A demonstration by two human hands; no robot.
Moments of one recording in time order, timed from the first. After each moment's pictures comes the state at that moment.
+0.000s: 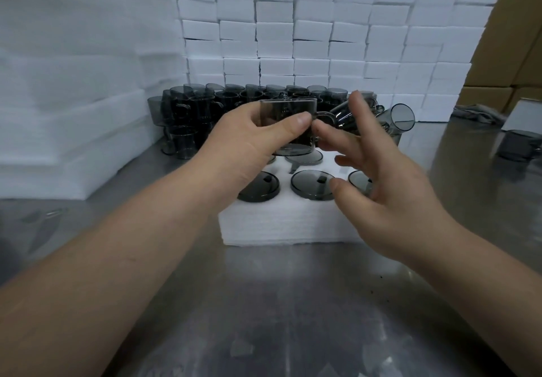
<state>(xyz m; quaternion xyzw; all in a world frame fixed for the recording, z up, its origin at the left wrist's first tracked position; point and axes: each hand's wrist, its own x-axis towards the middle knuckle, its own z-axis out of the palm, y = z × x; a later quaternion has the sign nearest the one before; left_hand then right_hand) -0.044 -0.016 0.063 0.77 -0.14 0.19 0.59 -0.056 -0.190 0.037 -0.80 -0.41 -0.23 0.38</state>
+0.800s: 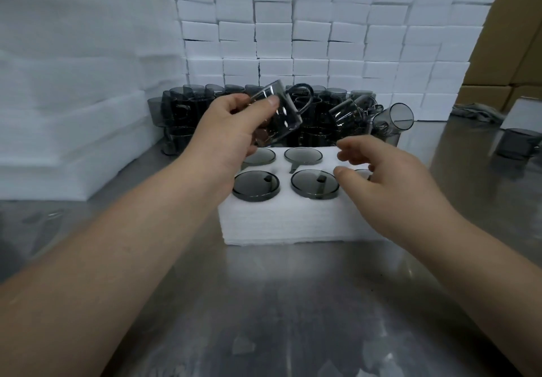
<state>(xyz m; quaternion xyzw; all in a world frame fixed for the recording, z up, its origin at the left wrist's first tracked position) -0.033 -0.007 0.065 0.70 -0.02 0.21 0.68 -0.042 -0.194 0.039 -0.89 -0.19 -0.21 0.36</state>
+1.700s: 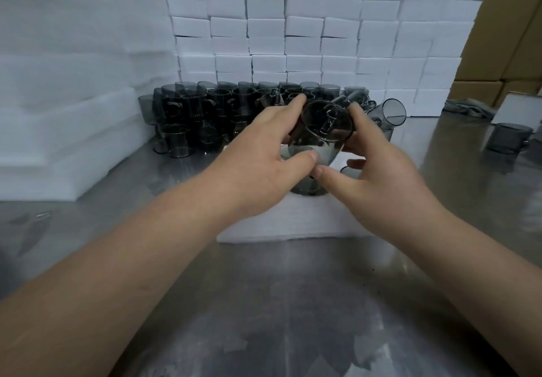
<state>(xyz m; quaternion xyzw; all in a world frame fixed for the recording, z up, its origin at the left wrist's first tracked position) -0.053 -0.030 0.054 0.89 -0.19 0.20 0.36 -0.041 -0.192 0.035 -0.87 -0.23 -0.20 0.39</state>
